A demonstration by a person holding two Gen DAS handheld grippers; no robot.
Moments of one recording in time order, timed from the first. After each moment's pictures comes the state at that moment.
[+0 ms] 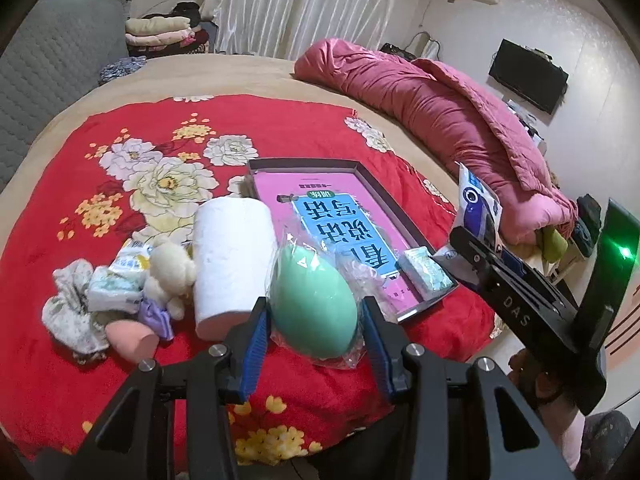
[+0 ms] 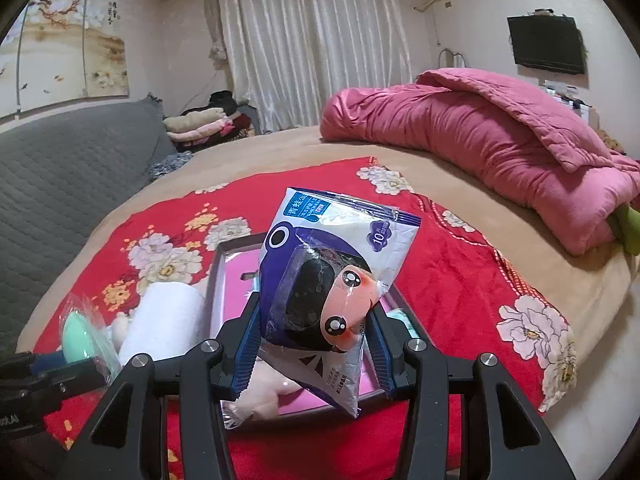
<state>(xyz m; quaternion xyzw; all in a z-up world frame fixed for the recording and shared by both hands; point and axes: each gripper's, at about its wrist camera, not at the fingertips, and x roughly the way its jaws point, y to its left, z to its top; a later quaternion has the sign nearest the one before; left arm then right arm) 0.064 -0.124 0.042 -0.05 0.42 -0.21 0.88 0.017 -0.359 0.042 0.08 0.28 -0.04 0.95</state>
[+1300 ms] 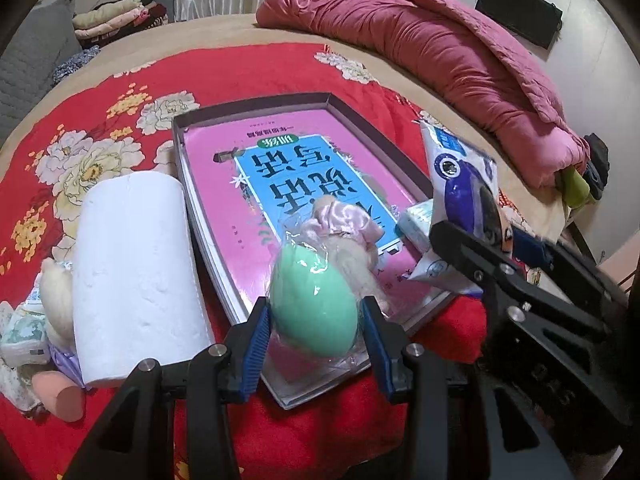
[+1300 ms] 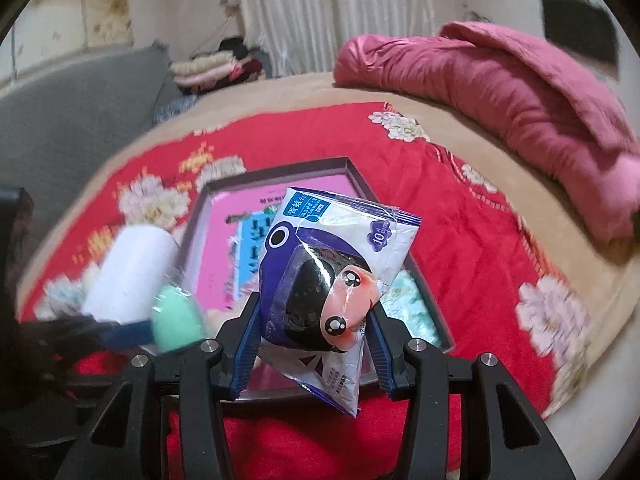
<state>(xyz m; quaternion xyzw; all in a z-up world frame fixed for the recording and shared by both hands) 0.123 -0.215 -0.028 0.03 0.49 -0.23 0.84 0.059 -0.369 0.000 0.04 0.38 -0.01 0.92</state>
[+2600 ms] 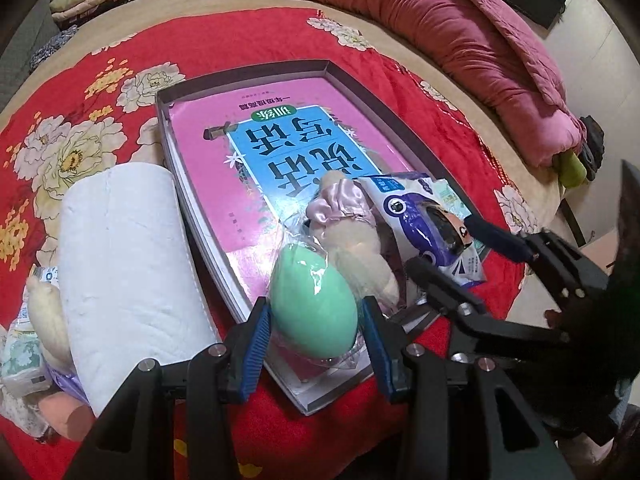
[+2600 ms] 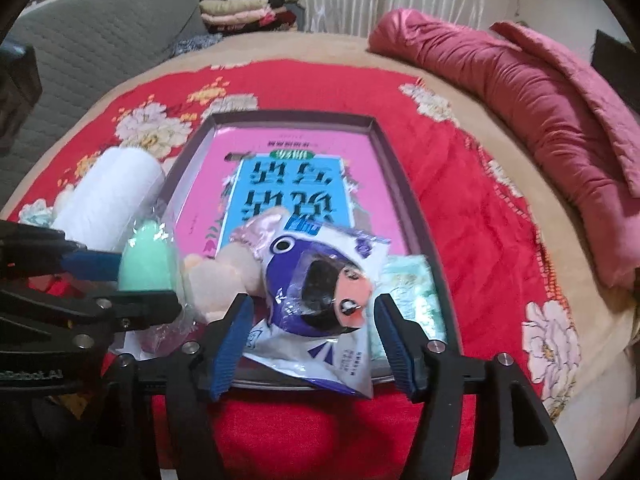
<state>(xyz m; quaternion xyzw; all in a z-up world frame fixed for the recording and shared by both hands) 0.149 -0.214 -0.036 0.04 0.55 -0.25 0.79 0.079 -0.357 -0.030 -0.04 0.44 0.02 0.90</state>
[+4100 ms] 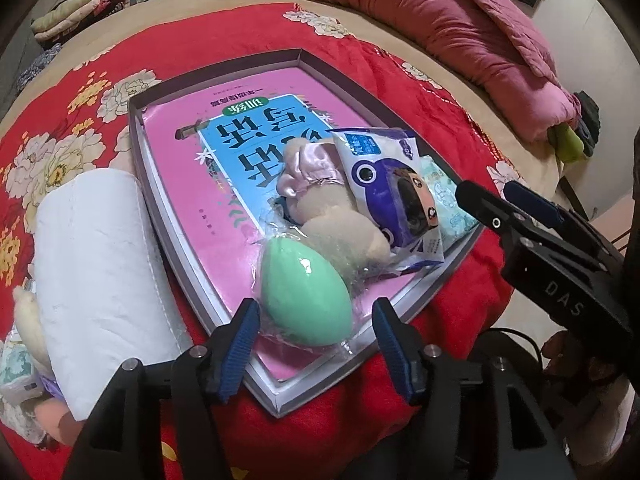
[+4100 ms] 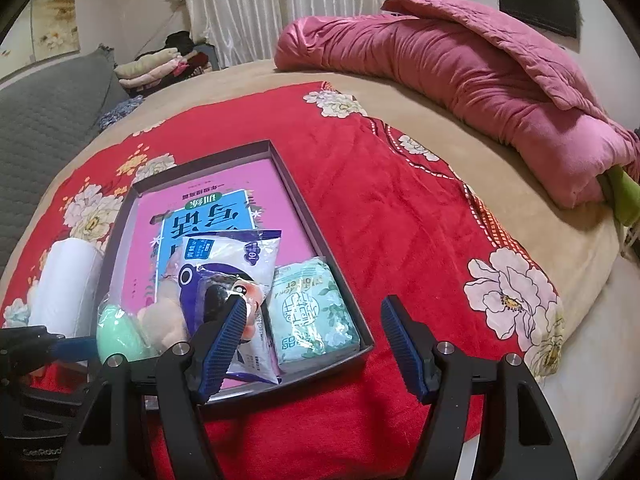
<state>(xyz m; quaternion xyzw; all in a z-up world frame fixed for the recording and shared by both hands) 0.137 -0.236 -0.044 0.07 0.55 -0.27 0.79 0.064 -0.419 -0.020 0.08 0.40 -0.10 0.91</state>
